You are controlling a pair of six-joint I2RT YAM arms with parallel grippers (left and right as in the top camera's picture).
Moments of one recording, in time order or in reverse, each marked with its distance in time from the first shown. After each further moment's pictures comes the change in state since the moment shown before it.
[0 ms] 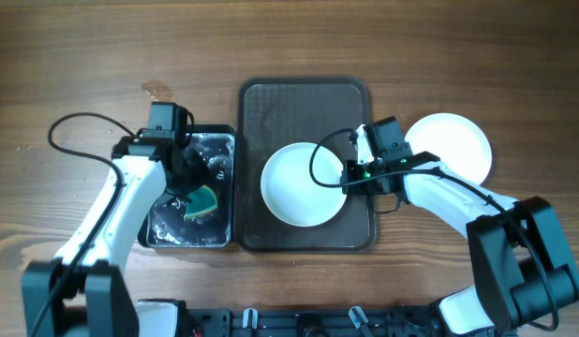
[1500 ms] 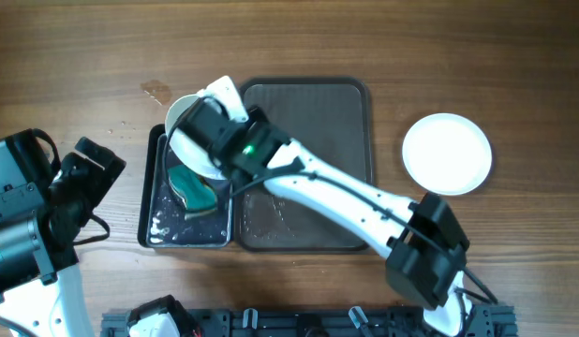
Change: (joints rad) left arm 0.442 -0.473 0.333 -0.365 0.047 0.002; right arm 0.636 0.359 1.020 -0.449 0.914 -0.058
